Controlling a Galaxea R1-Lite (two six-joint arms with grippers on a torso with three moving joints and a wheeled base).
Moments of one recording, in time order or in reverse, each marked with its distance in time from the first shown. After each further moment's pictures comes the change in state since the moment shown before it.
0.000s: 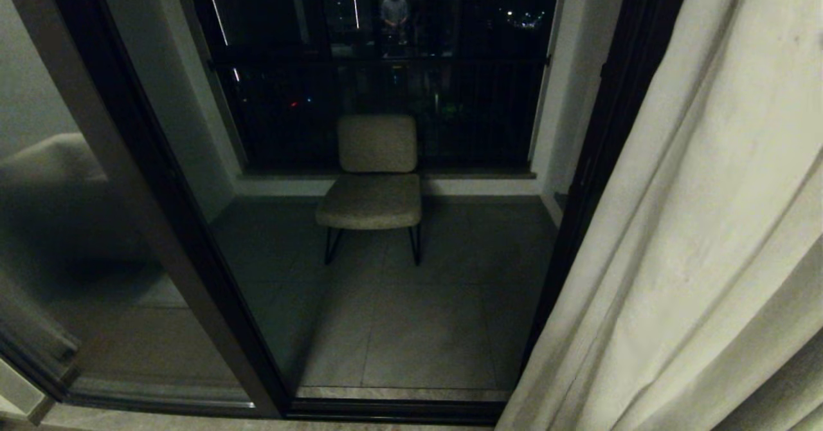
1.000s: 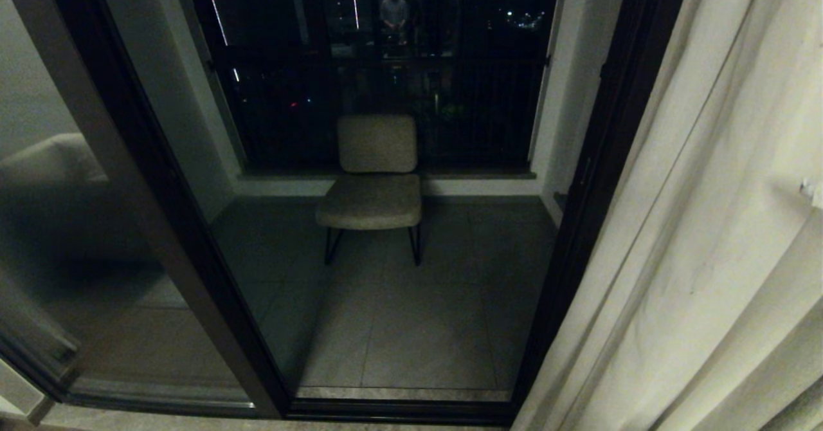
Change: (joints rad) left arm 0.000 0.000 0.000 0.000 -0.001 0.000; right arm -0.001 -0.296 0.509 -0.005 -0.002 -0.088
